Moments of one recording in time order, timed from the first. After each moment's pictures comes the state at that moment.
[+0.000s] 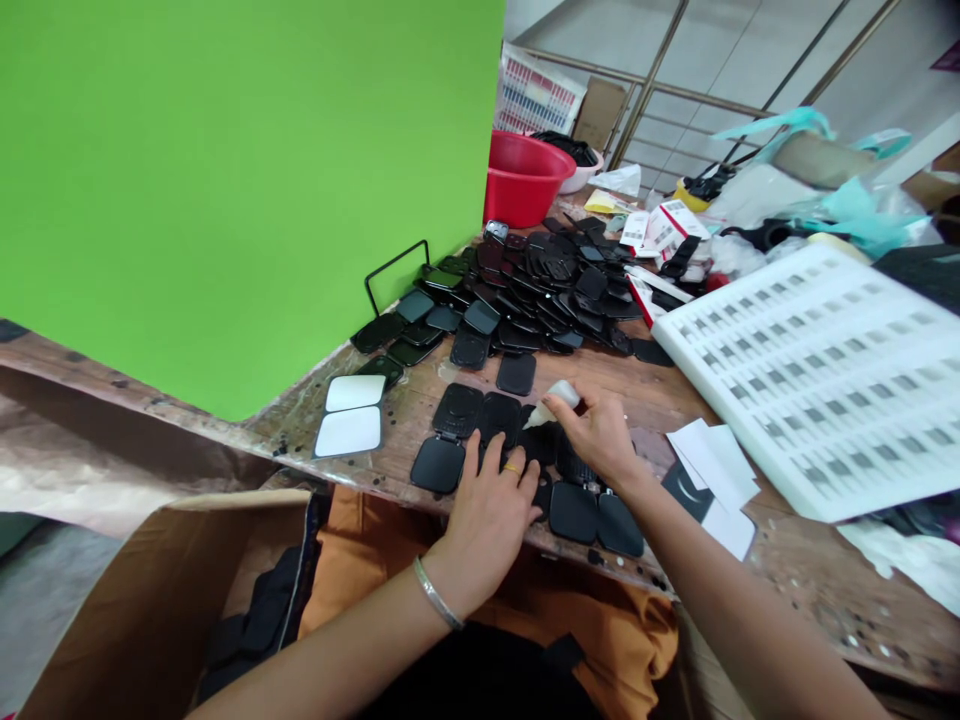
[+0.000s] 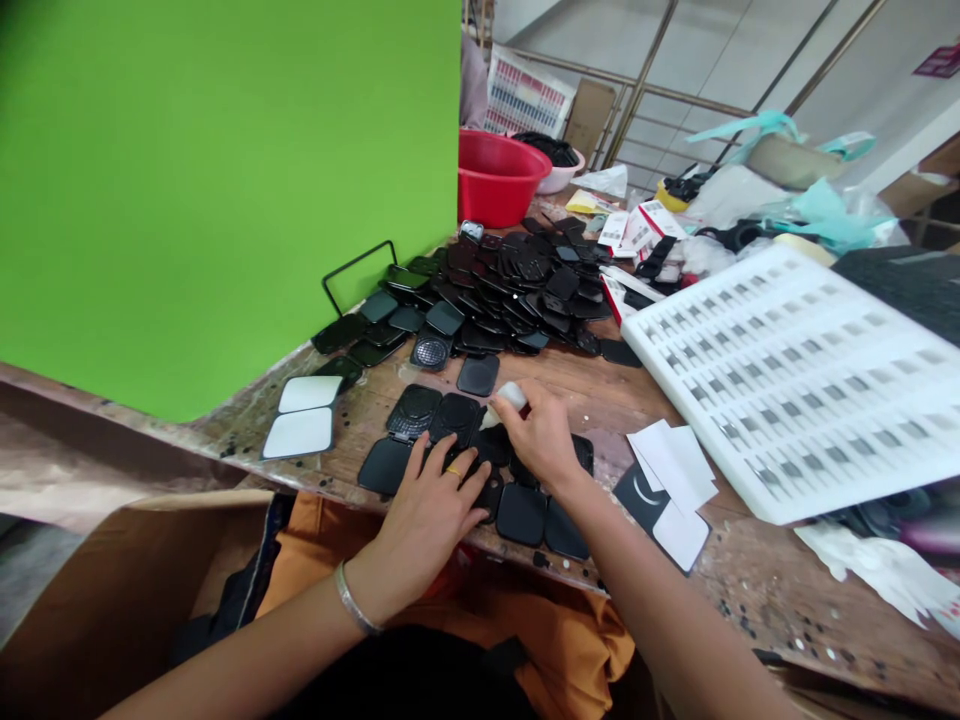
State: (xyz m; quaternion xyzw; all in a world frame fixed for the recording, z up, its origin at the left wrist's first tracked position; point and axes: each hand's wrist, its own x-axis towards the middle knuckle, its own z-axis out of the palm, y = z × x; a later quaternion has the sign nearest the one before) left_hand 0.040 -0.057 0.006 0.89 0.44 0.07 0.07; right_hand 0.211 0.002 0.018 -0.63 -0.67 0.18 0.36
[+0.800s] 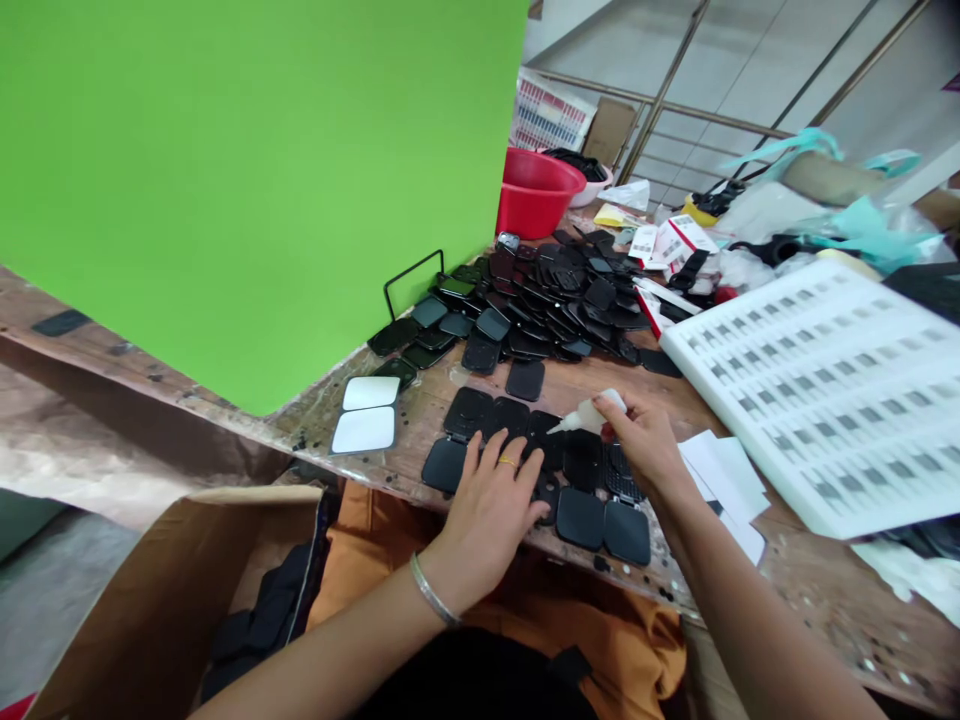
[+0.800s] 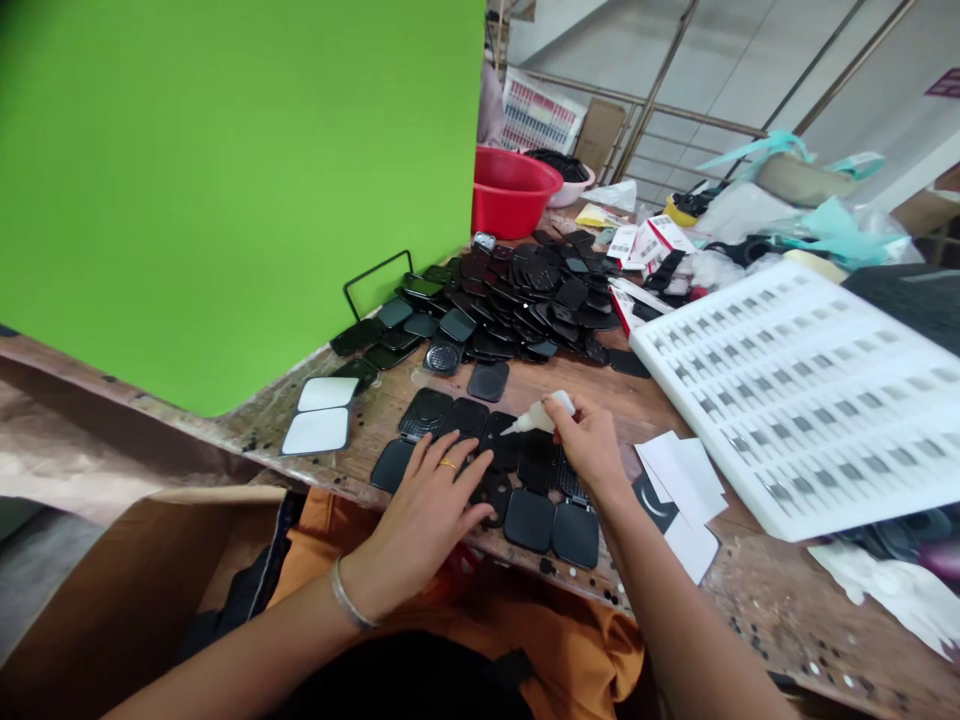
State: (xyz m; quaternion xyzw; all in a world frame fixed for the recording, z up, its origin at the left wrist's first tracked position) left_hand 0.027 -0.058 0.013 0.88 0.45 0.13 0.08; right_hand 0.248 -0.004 0.009 -0.66 -0.51 0.33 0.44
